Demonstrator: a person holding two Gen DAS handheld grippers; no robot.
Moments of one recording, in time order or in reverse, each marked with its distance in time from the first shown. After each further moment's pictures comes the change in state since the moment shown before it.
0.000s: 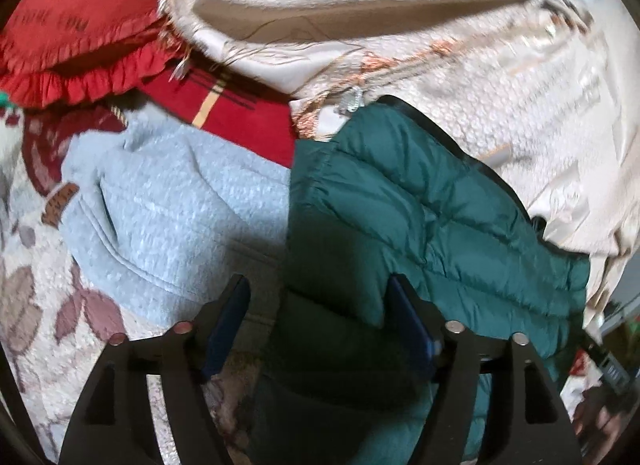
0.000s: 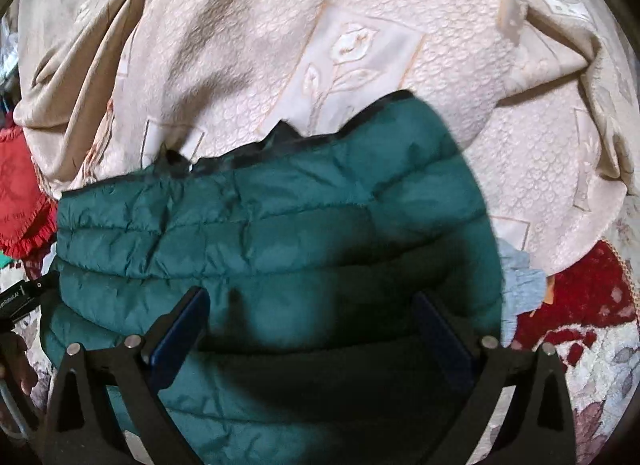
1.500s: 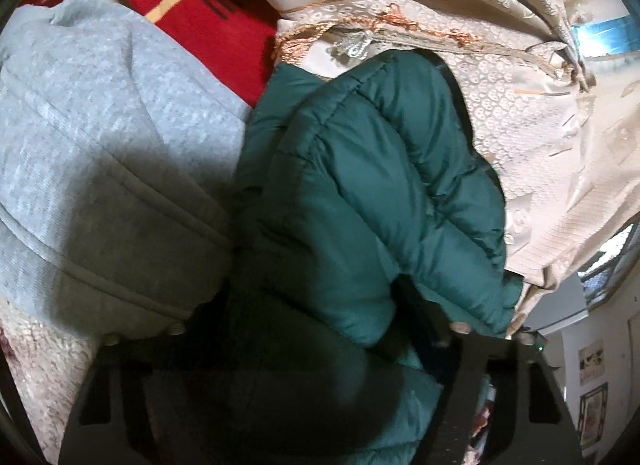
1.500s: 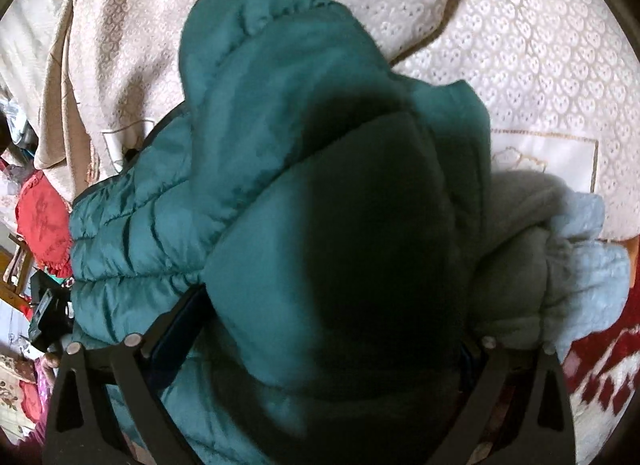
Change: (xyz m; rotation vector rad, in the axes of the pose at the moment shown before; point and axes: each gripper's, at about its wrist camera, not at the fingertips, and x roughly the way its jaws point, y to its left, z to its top) left arm 0.064 0.013 -0.008 -0.190 0.151 -0.356; right arm 0.083 -0.108 -0.012 0.172 0.176 0.323
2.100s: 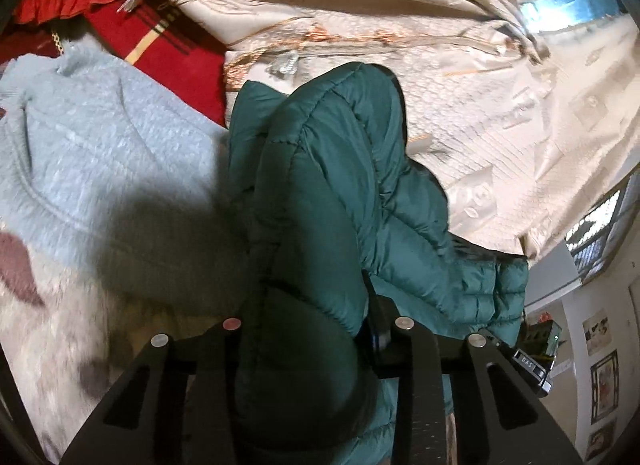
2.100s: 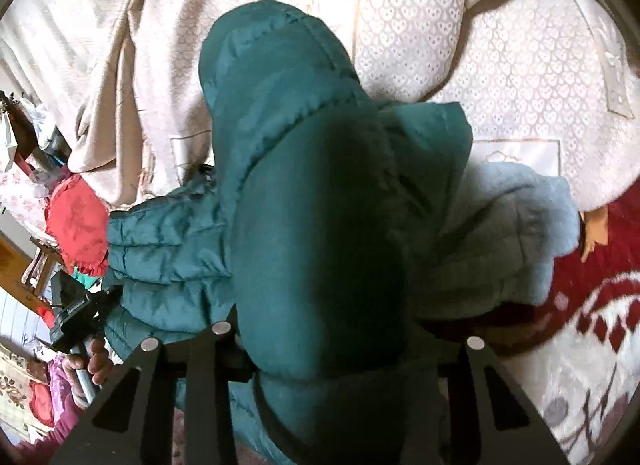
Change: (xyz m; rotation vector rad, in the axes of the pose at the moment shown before) left arm -0.050 -0.048 -0.025 0.104 -0.007 -0.030; right arm -0.068 0.053 -0.029 -0.002 -0.066 0.053
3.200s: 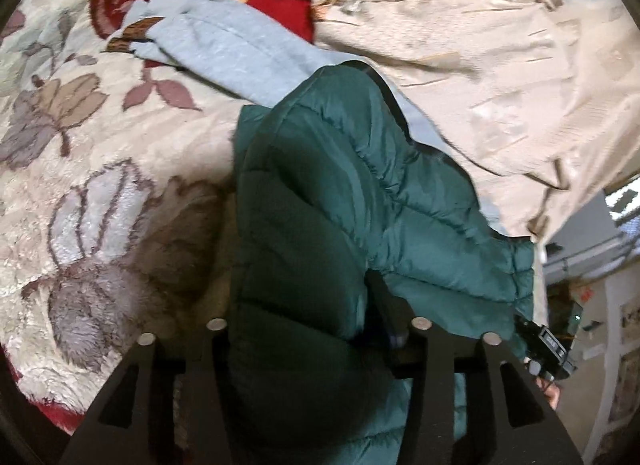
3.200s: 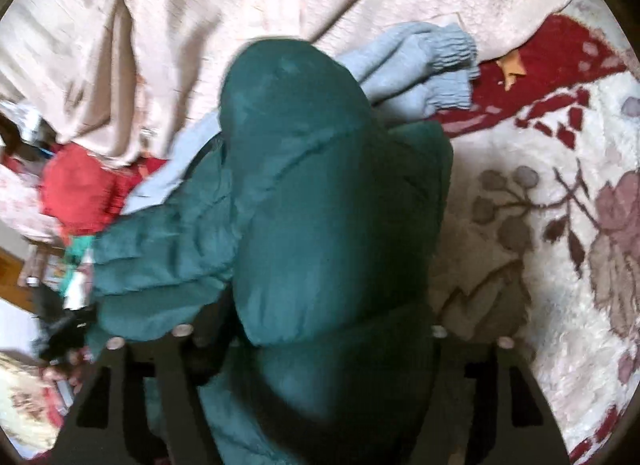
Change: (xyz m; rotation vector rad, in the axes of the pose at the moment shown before) left arm -0.102 0.022 -0.104 -0.009 0.153 0.259; right arm -0.064 -0.009 -0.135 0.119 0.122 -0.093
